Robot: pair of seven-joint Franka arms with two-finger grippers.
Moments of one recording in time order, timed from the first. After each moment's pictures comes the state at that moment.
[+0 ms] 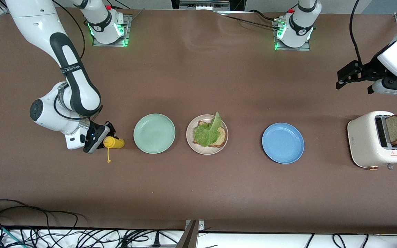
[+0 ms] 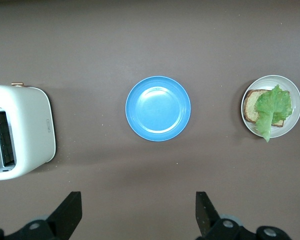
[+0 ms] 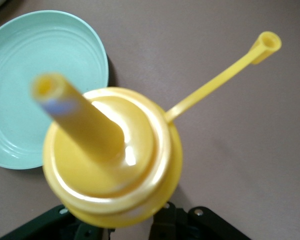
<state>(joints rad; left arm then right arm) 0.04 0.07 -0.15 -1.45 -0.04 1.52 0.01 0.18 0.53 -0.06 -1.89 0.55 2.46 -1.24</state>
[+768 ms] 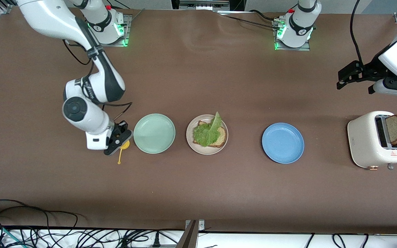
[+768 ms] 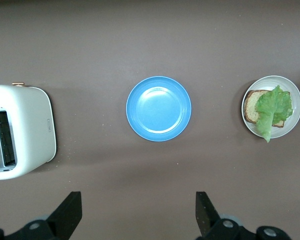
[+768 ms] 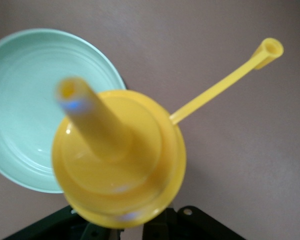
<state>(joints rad) 0.04 0.07 -0.15 -1.45 -0.04 1.52 0.01 0.23 0.52 0.11 -1.70 -0.09 2.20 -0.38</state>
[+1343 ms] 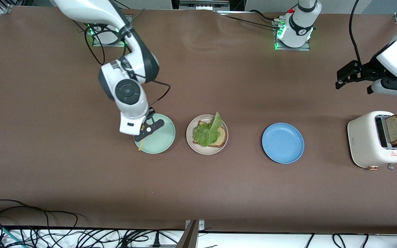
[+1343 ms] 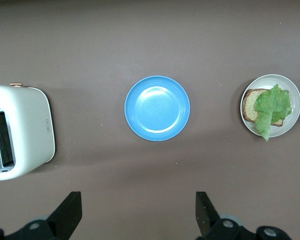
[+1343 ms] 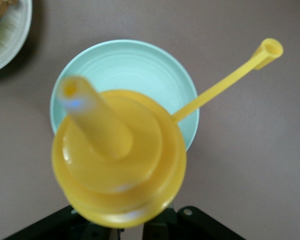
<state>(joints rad) 0.04 0.07 -0.15 -1.45 -0.04 1.52 0.01 0.58 0.52 -0.04 -1.59 -0.13 1.93 -0.01</state>
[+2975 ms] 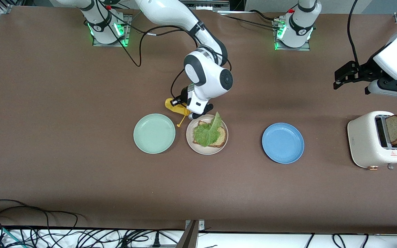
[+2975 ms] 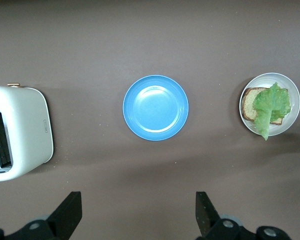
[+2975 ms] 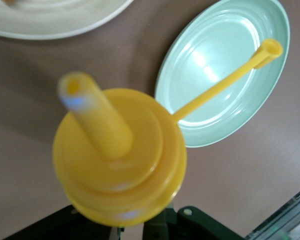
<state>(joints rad) 0.03 0.08 -0.15 -1.45 -0.04 1.52 0.01 1.14 0.98 -0.47 -1.08 -0.01 1.45 0.10</state>
